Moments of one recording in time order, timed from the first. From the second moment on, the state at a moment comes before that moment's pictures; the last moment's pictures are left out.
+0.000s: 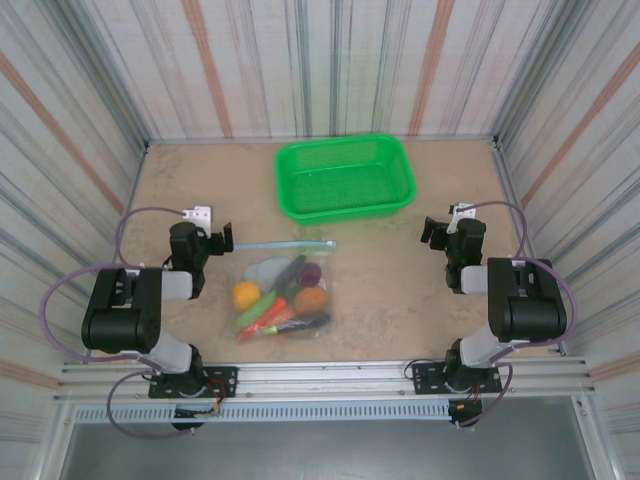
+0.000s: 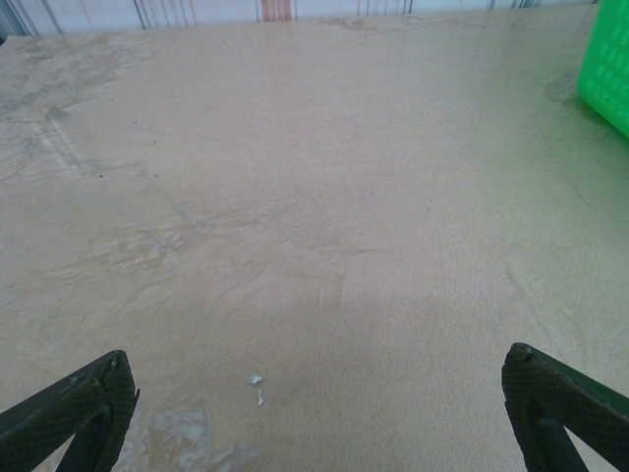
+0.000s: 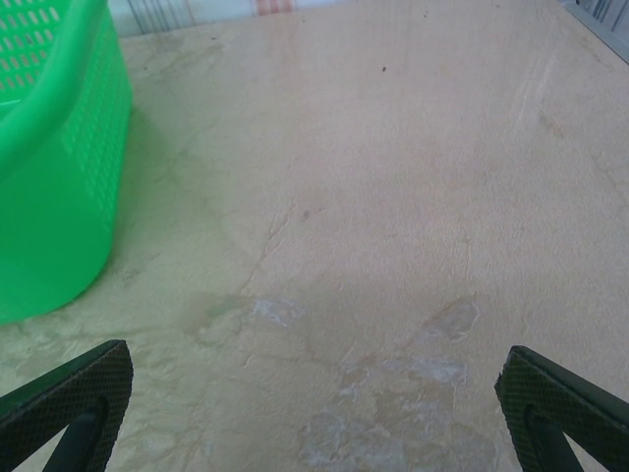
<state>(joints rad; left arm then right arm) -0.02 1.52 0.40 0.69 0.03 0.05 -0.04 1.56 0.40 0.73 0.01 0.11</state>
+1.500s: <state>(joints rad) -0.04 1.52 0.40 0.70 0.04 0.07 -0.04 1.56 0.40 0.74 0.02 0.10</state>
